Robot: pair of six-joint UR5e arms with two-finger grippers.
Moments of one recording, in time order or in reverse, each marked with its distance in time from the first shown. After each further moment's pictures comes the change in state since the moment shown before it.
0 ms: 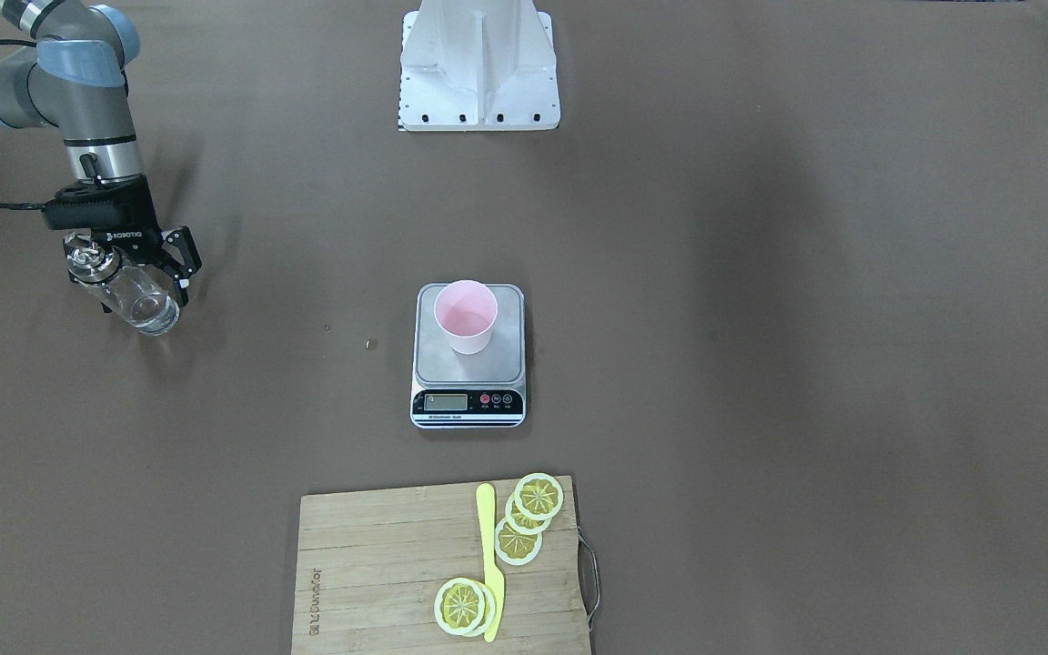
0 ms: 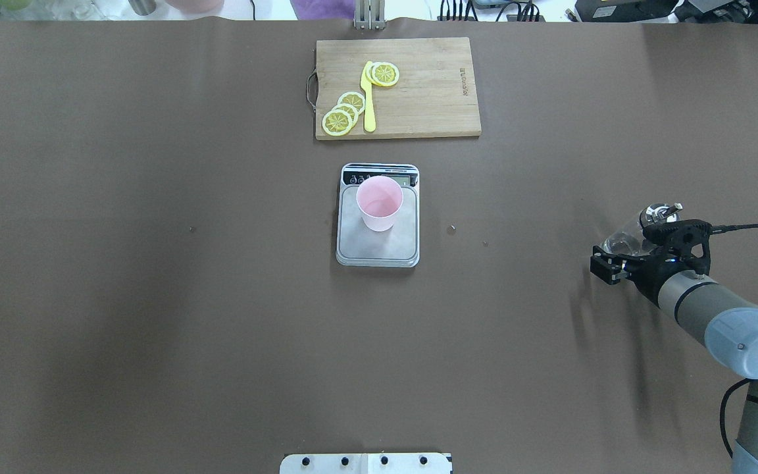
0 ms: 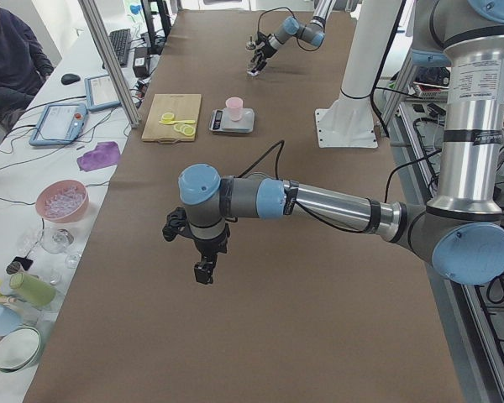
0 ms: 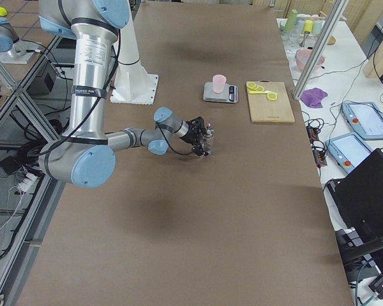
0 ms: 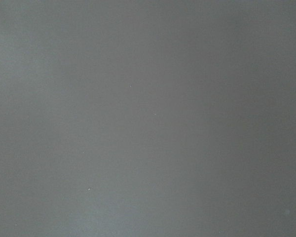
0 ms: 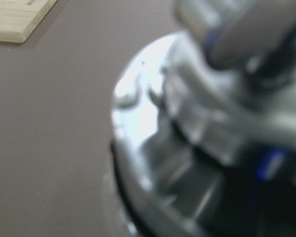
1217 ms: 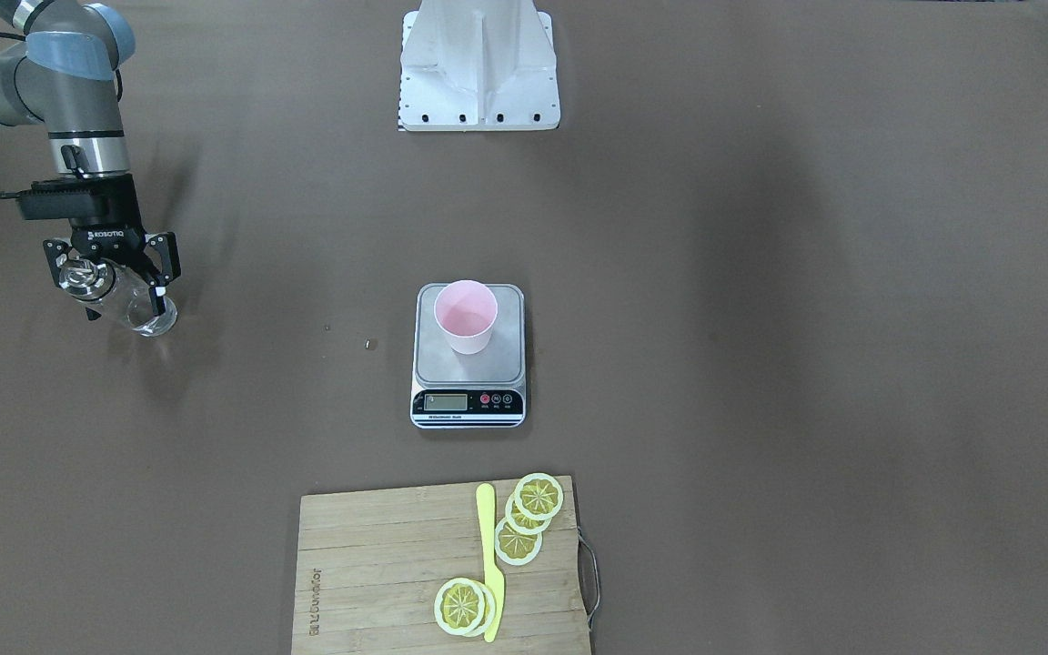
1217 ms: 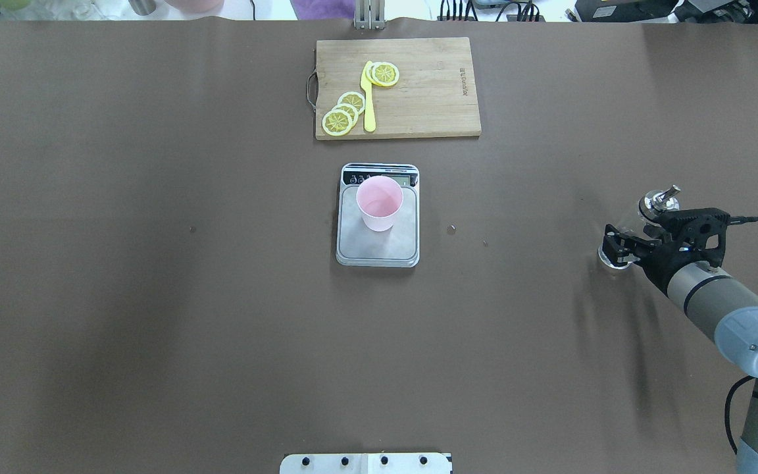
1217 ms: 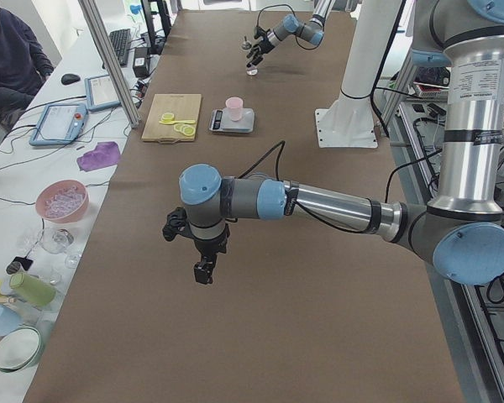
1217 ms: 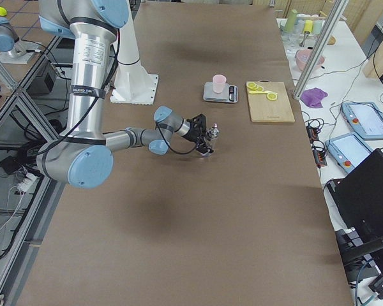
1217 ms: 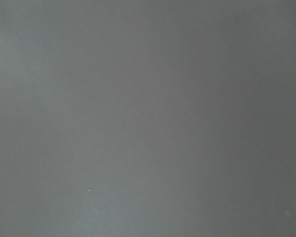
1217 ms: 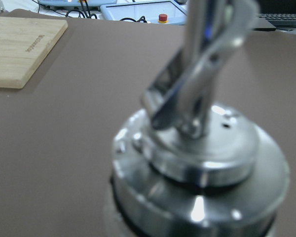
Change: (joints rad) left arm 0.000 0.008 0.003 -0.034 0.000 -0.007; right arm 0.012 -0.010 0.016 0.046 -0.091 0.007
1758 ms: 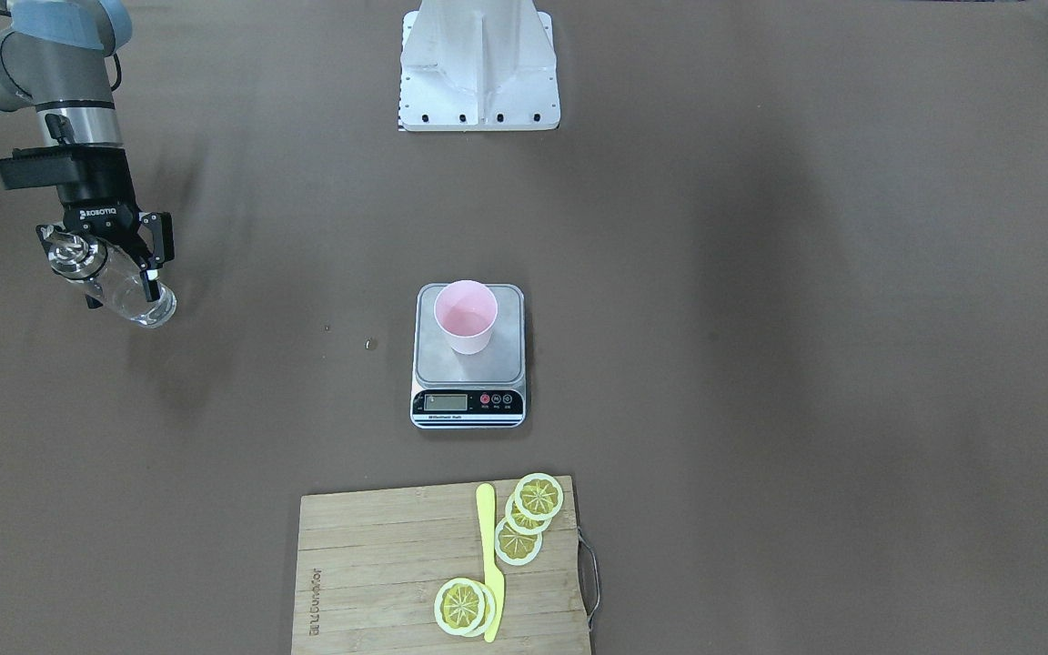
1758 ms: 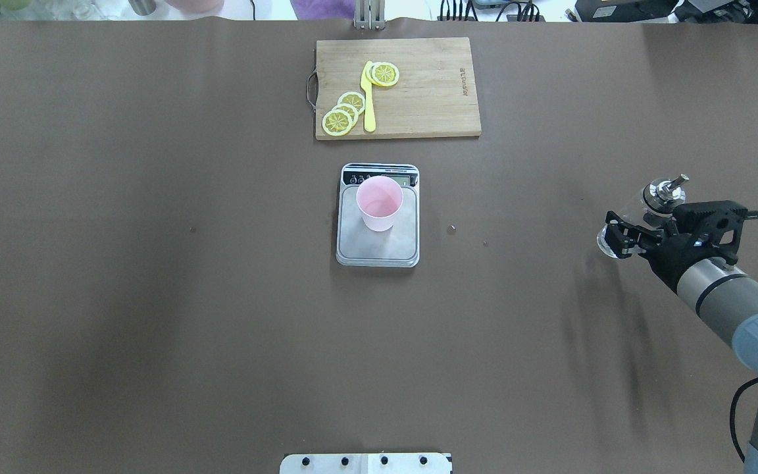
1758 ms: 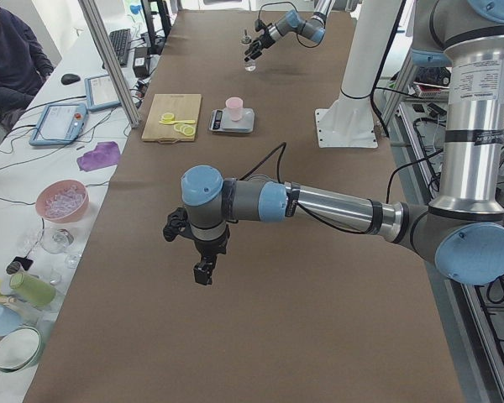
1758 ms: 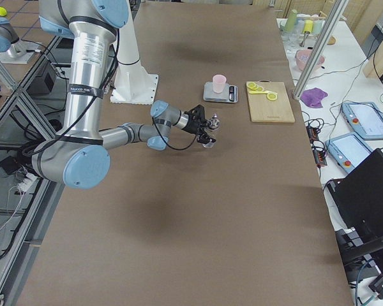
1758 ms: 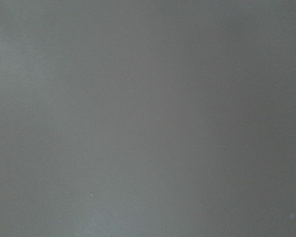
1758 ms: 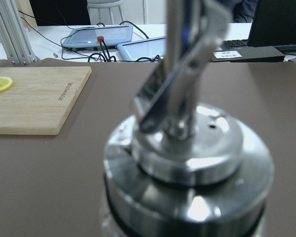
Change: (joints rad) left arm 0.000 0.005 -0.001 -0.011 0.001 0.000; right arm 0.001 -0.034 0.094 0.051 -0.047 -0.005
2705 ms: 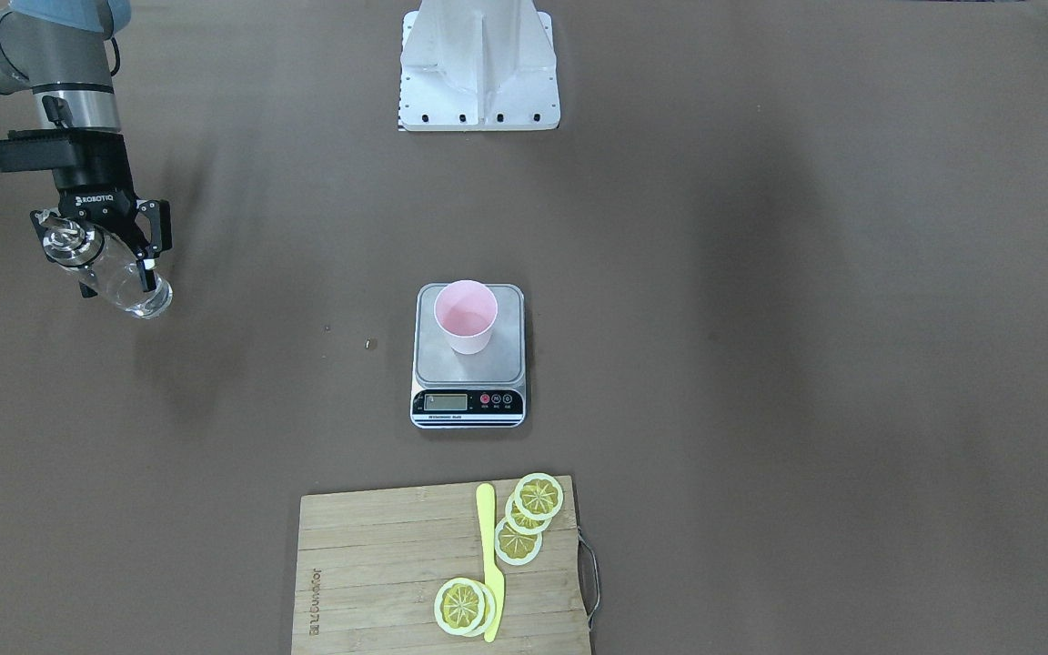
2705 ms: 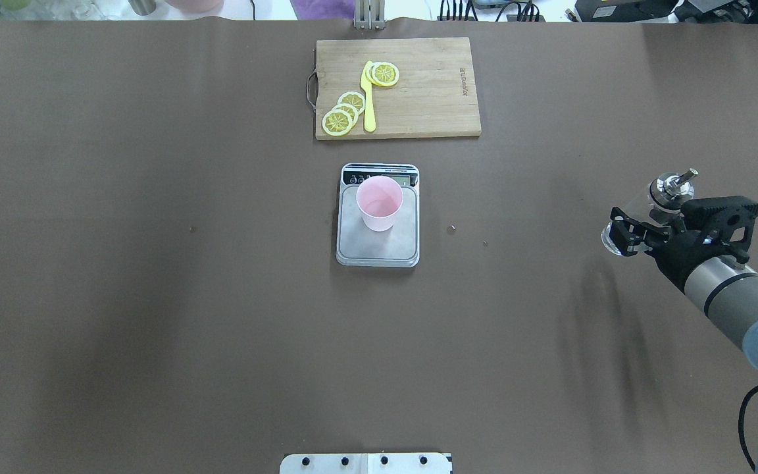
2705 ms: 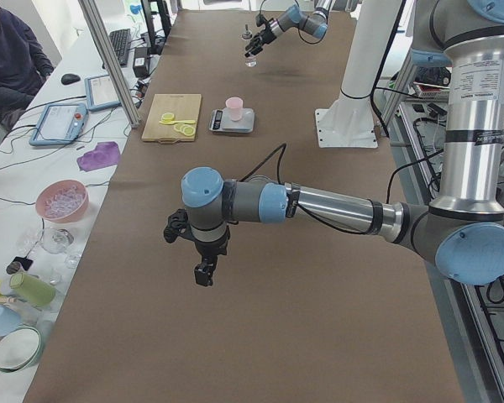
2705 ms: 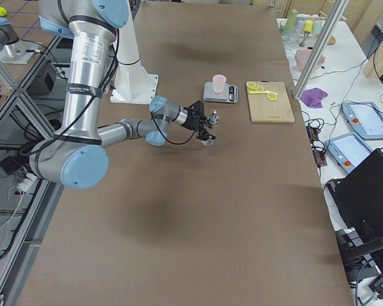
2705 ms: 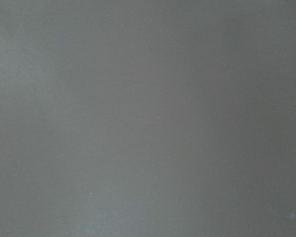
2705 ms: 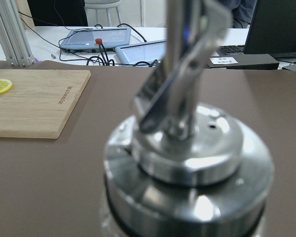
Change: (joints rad) left arm 0.000 0.002 0.006 0.000 0.000 0.000; right arm -0.004 -0.004 0.045 -0.073 -0.015 -0.002
